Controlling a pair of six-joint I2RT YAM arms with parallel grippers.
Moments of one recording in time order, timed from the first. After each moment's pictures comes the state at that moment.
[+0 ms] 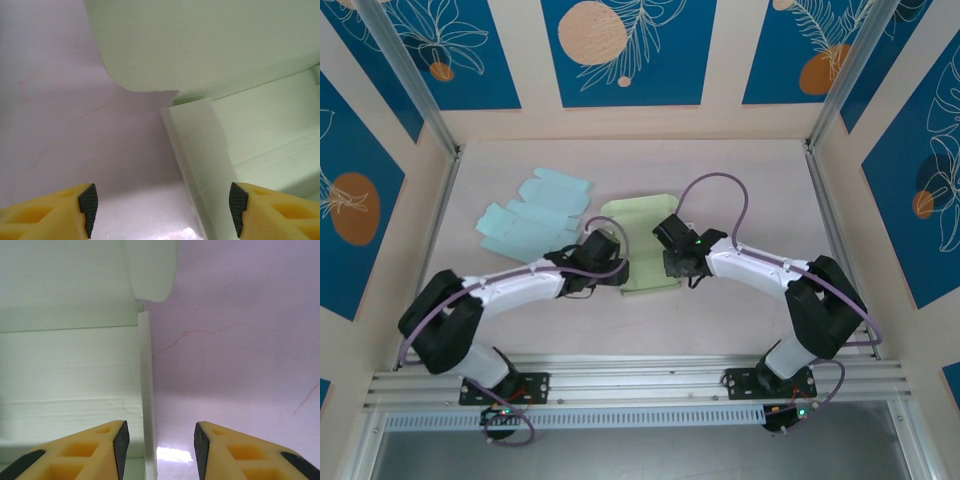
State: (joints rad) left arm -0.79 1.53 0.85 -0.31 -0.19 -0.62; right arm 0.72 1.55 0.97 -0.63 0.24 0.58
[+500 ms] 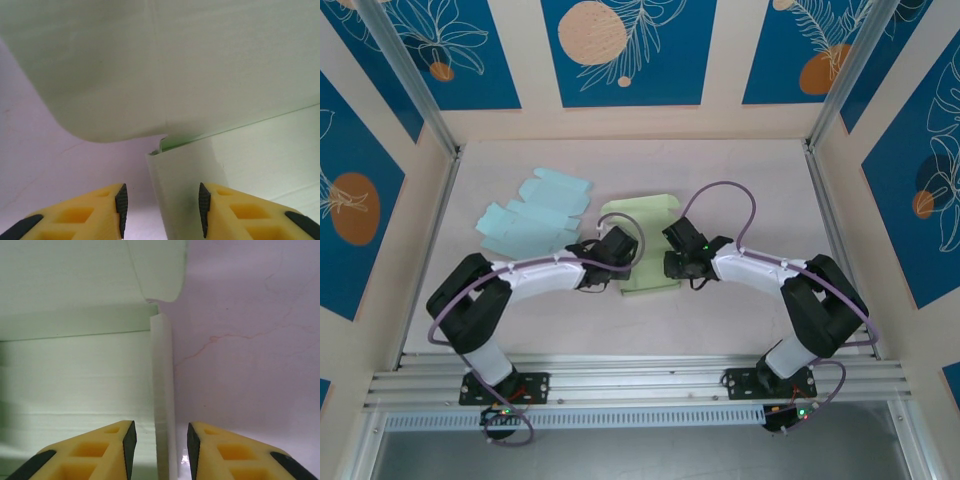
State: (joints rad) left arm -0.83 1.68 0.97 -0.34 -0.29 -0.65; right arm 0.67 1.55 0.87 -0.43 0.11 0.58
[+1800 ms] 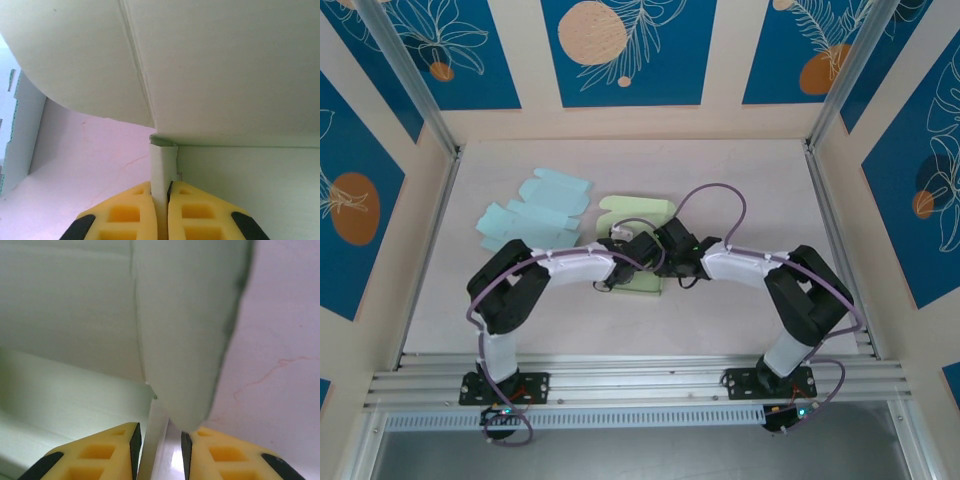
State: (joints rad) left arm -0.89 1.90 1.18 -0.63 -0.62 -0.62; right arm 0.70 1.65 0.90 -0.32 0.06 0.65
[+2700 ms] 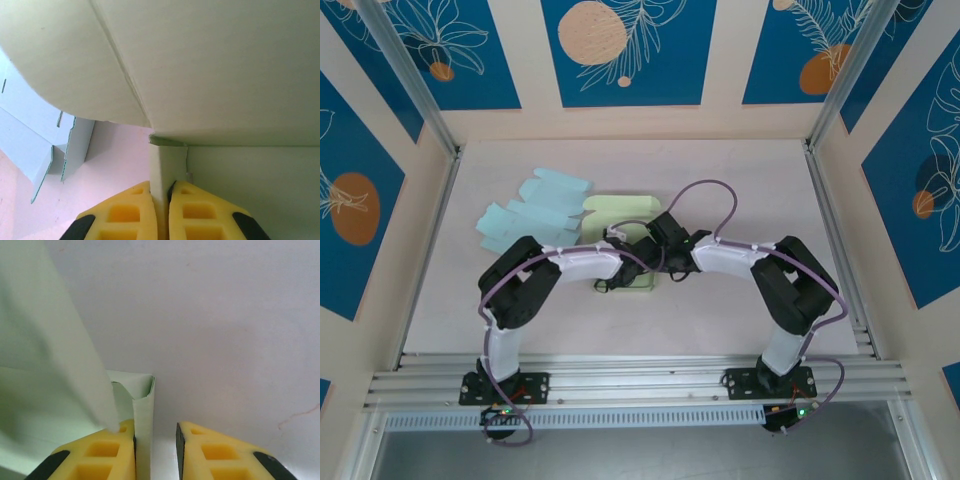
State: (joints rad) left arm -0.89 1.98 1.23 -0.79 -0.78 -0.71; right arm 0.71 1.75 0.99 -0.34 0.03 0.70
